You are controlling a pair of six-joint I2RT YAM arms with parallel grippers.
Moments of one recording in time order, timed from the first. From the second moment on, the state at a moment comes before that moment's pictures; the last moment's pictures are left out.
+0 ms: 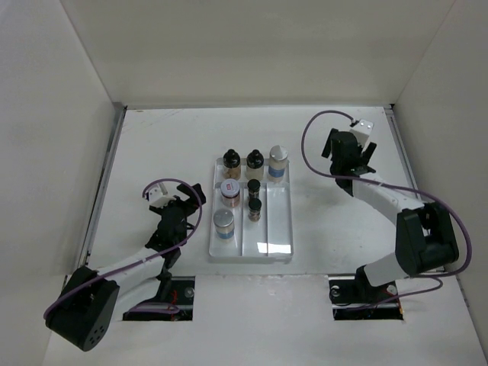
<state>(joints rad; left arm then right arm) -0.48 0.96 0.06 0.73 -0.59 -0.73 0.31 1.44 0.88 0.08 0.70 0.37</state>
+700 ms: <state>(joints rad) -0.48 0.96 0.06 0.74 -0.59 -0.73 0.31 1.41 0.82 0.13 0.63 0.32</state>
